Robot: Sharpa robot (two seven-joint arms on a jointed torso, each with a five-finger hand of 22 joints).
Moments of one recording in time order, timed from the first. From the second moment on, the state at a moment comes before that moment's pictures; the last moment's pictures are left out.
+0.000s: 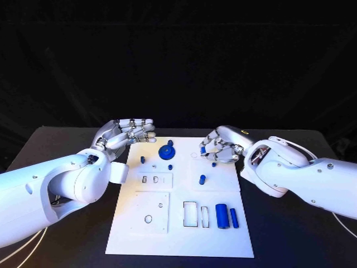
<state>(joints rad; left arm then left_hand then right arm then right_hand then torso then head) 1.19 -0.95 0.04 1.66 -0.04 -0.39 0.43 1.40 -0.06 0.28 0.01 0.10 0.99 0.21 0.11 0.07 1.07 0.16 0.07 0.07 1.08 0.12 0.18 0.11 0.18 0.89 0.21 0.52 0.24 1.31 -0.82 -0.10 1.62 -1.34 -0.43 -0.13 1.37 -0.05 0.27 0.04 0.23 1.07 0.12 0.14 0.13 1.47 0.05 1.44 1.31 1.47 -0.02 1.54 1.31 0.01 1.47 0.09 1.57 1.31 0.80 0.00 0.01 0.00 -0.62</state>
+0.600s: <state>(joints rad) 1.19 -0.92 0.03 1.63 -0.03 -0.39 0.43 1.40 -0.06 0.28 0.01 0.10 0.99 0.21 0.10 0.07 1.07 0.16 0.07 0.07 1.08 0.12 0.18 0.11 0.18 0.89 0.21 0.52 0.24 1.25 -0.61 -0.11 1.62 -1.44 -0.37 -0.21 1.37 -0.05 0.27 0.04 0.23 1.07 0.12 0.14 0.12 1.47 0.05 1.44 1.31 1.47 -0.02 1.54 1.31 0.01 1.46 0.09 1.57 1.31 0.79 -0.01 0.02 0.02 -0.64</state>
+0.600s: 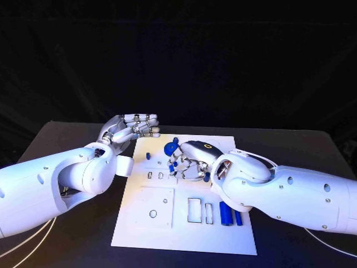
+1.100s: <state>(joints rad) 1.19 -0.92 0.03 1.63 -0.03 -0.39 0.43 1.40 -0.06 0.28 0.01 0.10 0.99 0.21 0.10 0.07 1.07 0.16 0.07 0.07 1.08 0.12 0.18 0.11 0.18 0.89 0.21 0.52 0.24 1.22 -0.53 -0.11 1.57 -1.50 -0.34 -0.28 1.36 -0.05 0.27 0.04 0.23 1.07 0.12 0.14 0.13 1.47 0.05 1.44 1.31 1.47 -0.02 1.54 1.31 0.01 1.46 0.09 1.57 1.31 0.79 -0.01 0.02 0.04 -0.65</state>
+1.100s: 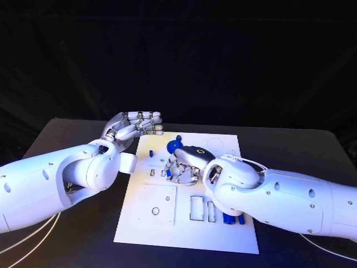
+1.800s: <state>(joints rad) 1.19 -0.92 0.03 1.63 -0.03 -0.38 0.43 1.40 -0.06 0.28 0.01 0.10 0.99 0.21 0.10 0.07 1.07 0.16 0.07 0.07 1.08 0.12 0.18 0.11 0.18 0.89 0.21 0.52 0.24 1.20 -0.49 -0.11 1.51 -1.53 -0.34 -0.29 1.36 -0.05 0.27 0.04 0.23 1.07 0.12 0.14 0.13 1.47 0.05 1.44 1.31 1.47 -0.02 1.54 1.31 0.01 1.46 0.09 1.57 1.31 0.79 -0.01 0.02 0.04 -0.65</state>
